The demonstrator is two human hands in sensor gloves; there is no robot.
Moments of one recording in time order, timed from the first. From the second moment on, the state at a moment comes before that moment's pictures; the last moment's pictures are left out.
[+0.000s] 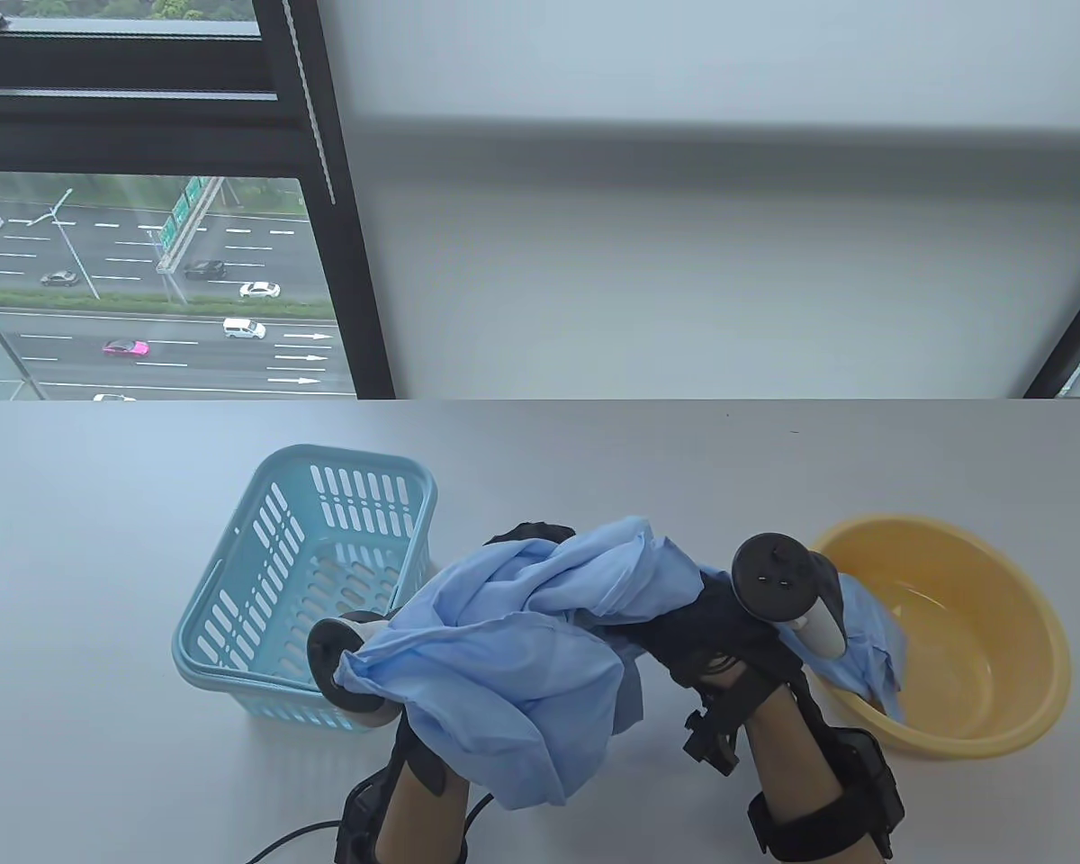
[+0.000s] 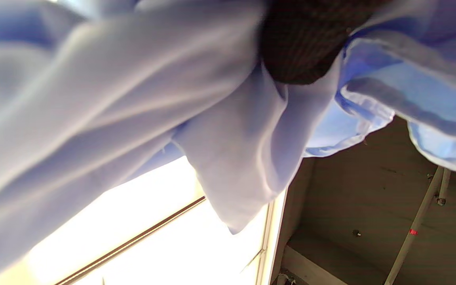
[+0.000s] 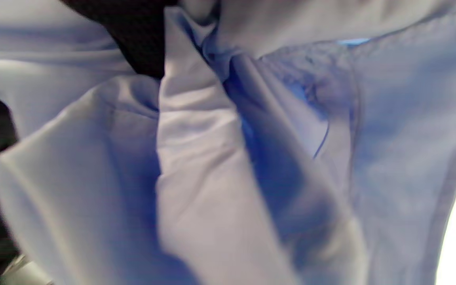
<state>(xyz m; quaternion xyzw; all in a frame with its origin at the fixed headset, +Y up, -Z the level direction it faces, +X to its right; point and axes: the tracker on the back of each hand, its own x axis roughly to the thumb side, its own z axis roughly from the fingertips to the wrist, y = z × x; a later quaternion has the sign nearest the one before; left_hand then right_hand) -0.120 -0.557 -0.292 0.24 -0.35 0.64 0.64 0.149 -0.628 -0.358 0.24 0.03 0.85 0.47</state>
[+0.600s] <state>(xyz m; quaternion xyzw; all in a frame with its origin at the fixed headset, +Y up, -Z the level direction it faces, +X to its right) -0.144 -0.583 -0.324 0.17 -0.32 0.51 0.78 0.235 -0.607 -0.350 0.09 -0.16 0.81 0.56</state>
